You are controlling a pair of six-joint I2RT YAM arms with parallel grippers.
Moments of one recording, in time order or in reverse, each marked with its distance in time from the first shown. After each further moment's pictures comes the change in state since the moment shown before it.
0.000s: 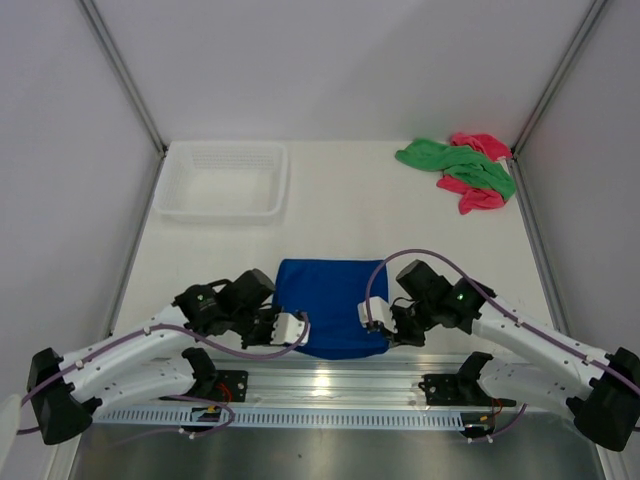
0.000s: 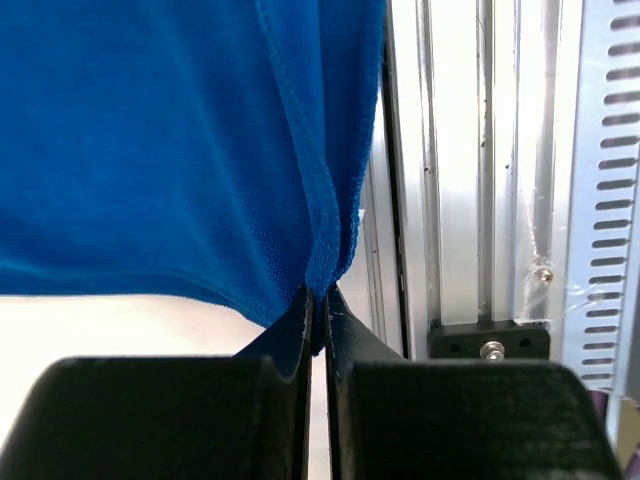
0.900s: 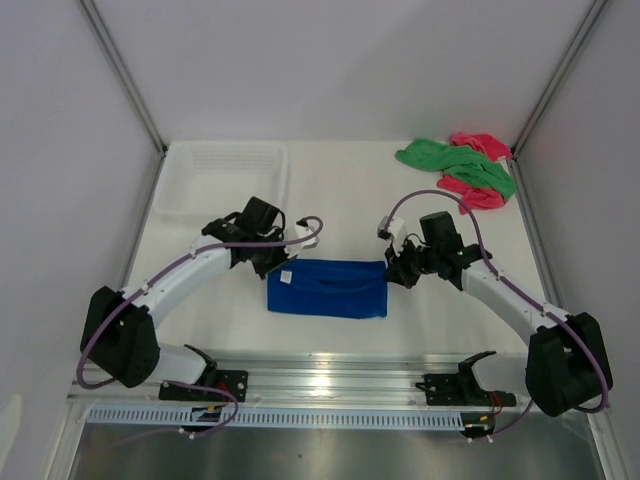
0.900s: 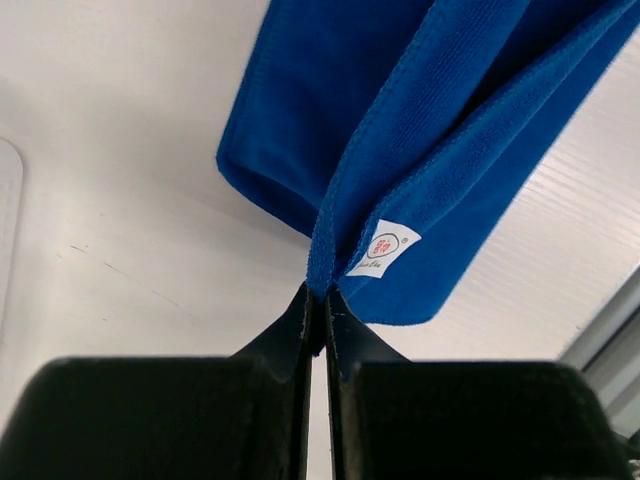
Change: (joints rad) left arm 0.392 0.482 0.353 0.145 -0.125 -0.098; right arm -0.435 0.262 0.076 0.452 -0.031 0.332
